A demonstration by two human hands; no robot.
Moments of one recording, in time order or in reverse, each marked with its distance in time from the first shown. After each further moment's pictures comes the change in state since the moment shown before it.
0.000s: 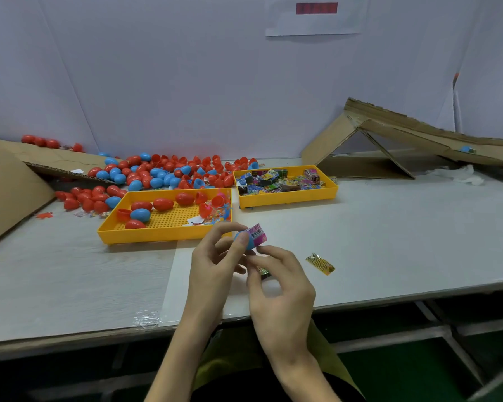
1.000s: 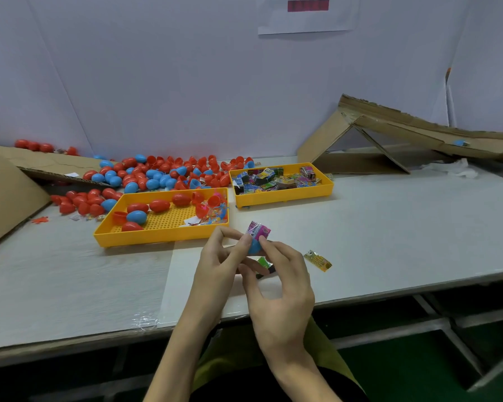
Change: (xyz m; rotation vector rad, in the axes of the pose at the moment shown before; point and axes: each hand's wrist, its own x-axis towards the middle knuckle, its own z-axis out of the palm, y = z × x) left_hand 0.003 -0.004 0.001 -0.053 -0.137 -0.121; right_hand -0.004 0.006 0.003 -0.056 0.132 -0.066
